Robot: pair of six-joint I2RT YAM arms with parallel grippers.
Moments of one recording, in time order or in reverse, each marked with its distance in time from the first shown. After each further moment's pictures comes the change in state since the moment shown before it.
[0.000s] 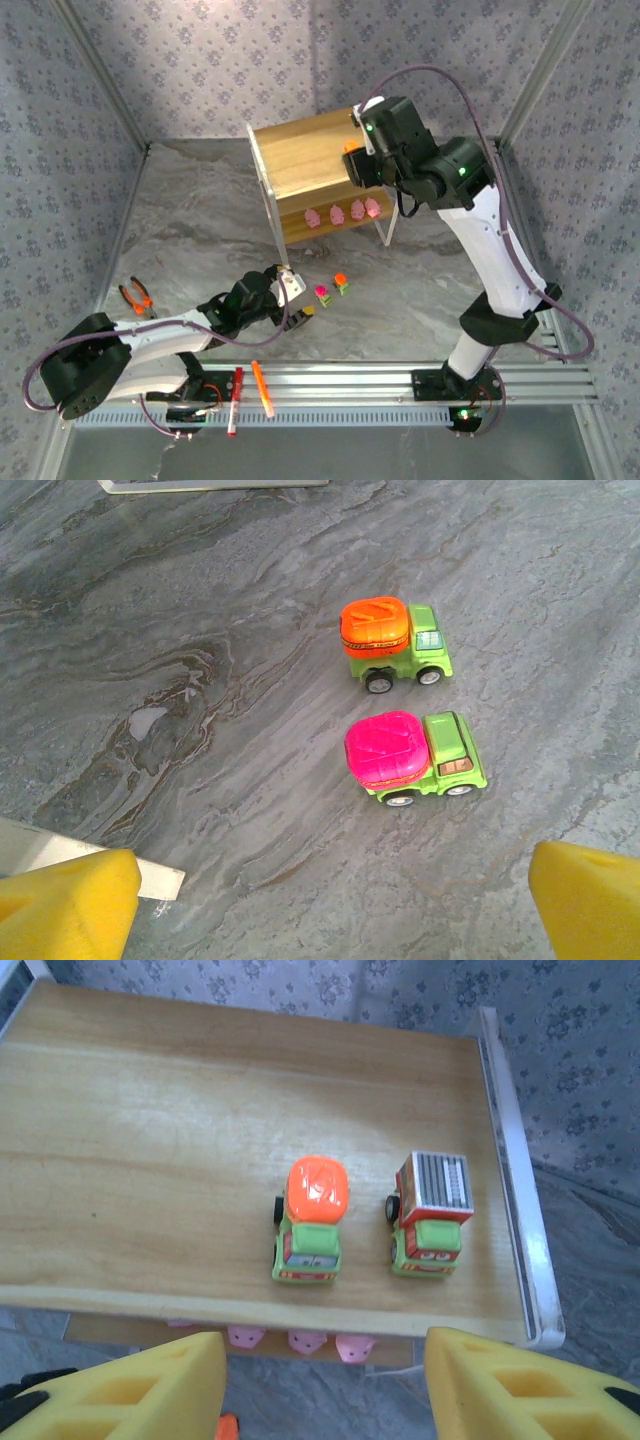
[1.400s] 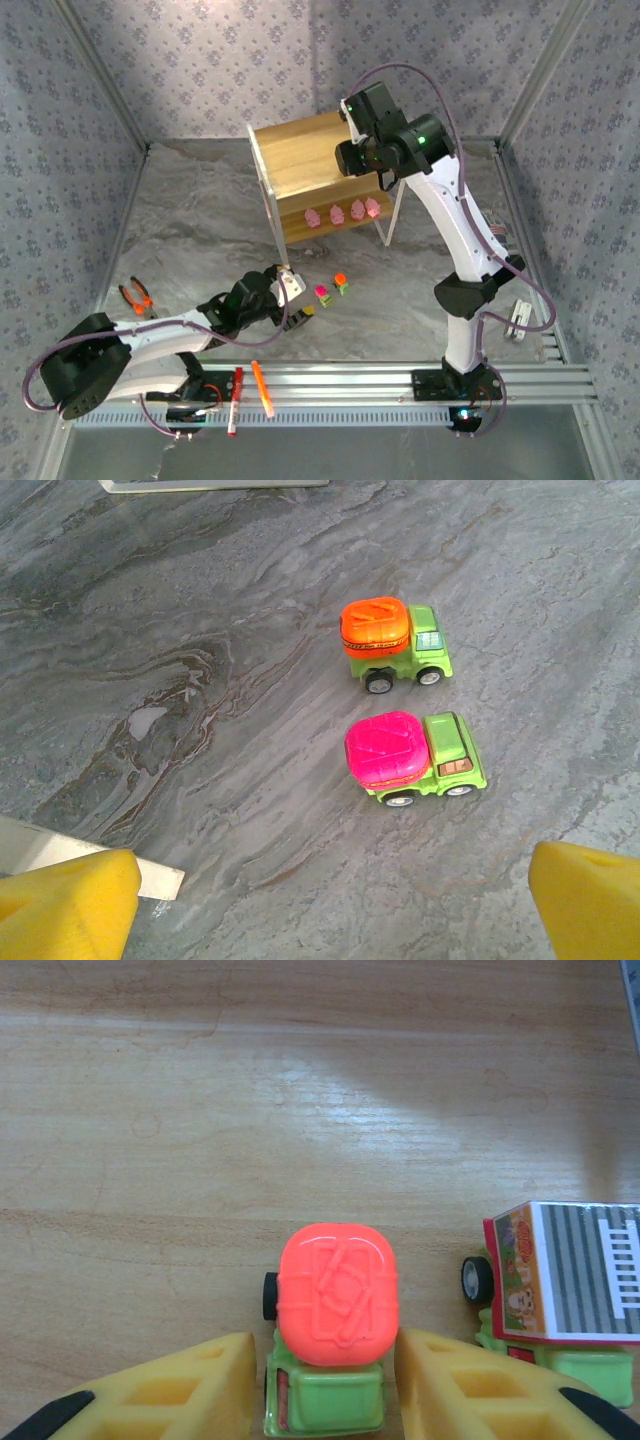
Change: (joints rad) left arm 0.000 0.000 0.000 0.000 0.000 -0.004; right arm -0.135 0.228 0.130 -0.029 -0.196 0.031
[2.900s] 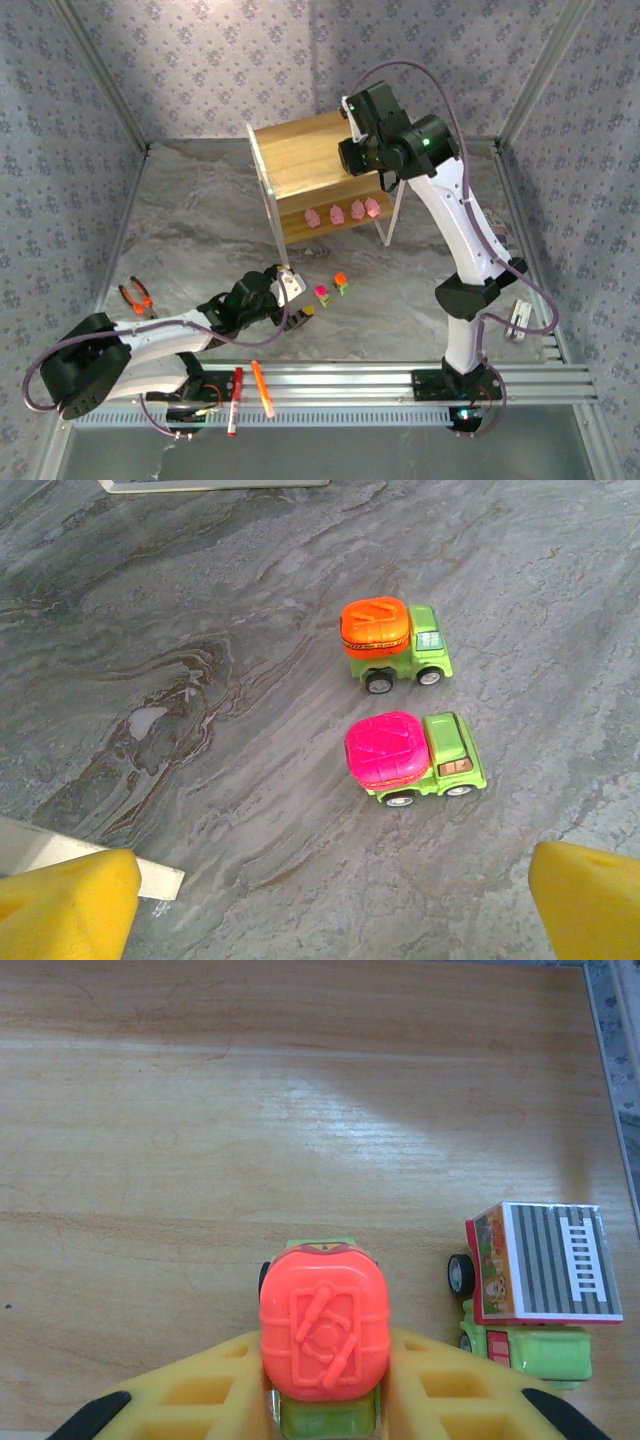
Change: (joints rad) left arm 0.000 0.000 0.000 0.000 0.000 0.000; right arm 0.013 -0.011 0.023 -0.002 0.018 -0.001
